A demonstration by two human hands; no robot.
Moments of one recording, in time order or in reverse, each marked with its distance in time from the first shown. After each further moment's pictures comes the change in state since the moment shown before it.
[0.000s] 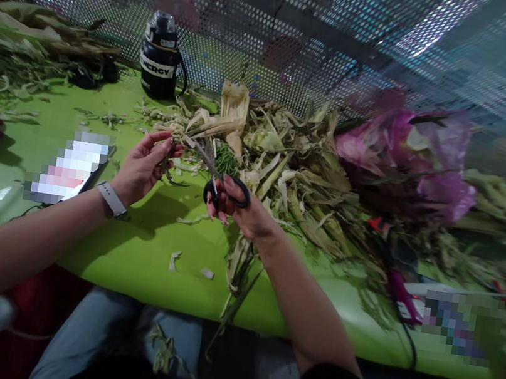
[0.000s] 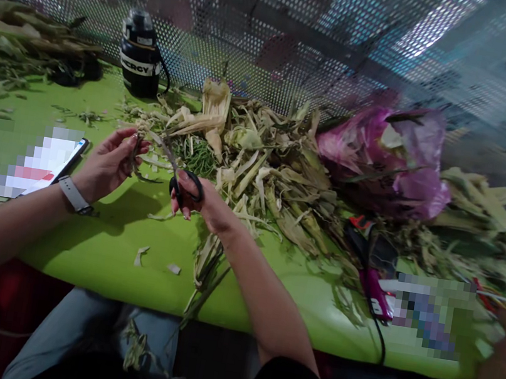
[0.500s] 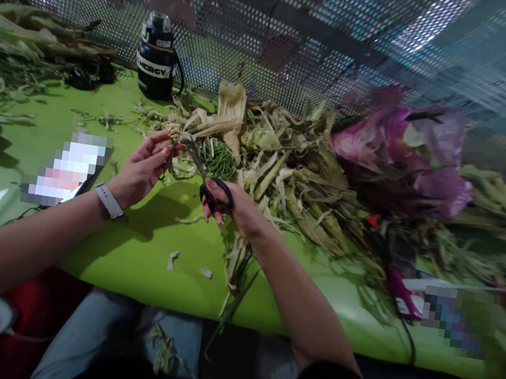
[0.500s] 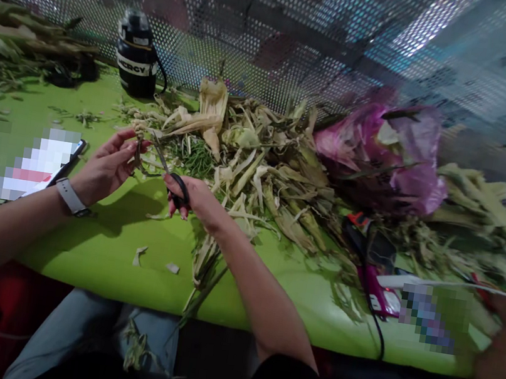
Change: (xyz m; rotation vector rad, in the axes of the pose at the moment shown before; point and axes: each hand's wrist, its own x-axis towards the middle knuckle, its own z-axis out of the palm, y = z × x) left_hand -0.003 -0.005 -0.005 0.150 -0.114 0.097; right_hand 0.002 -0.001 0.005 -0.178 0.087 0.010
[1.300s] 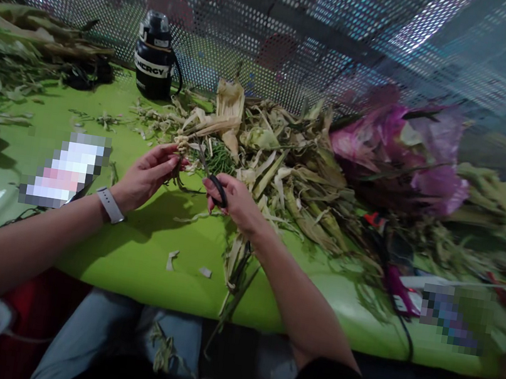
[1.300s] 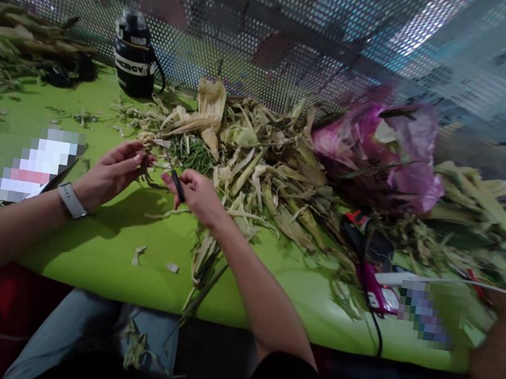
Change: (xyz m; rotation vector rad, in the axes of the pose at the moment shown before) left_hand -0.007 -0.005 0.004 -0.106 -0.091 -0.132; right_hand 0.001 -0.004 0.001 -0.121 0.145 -0.053
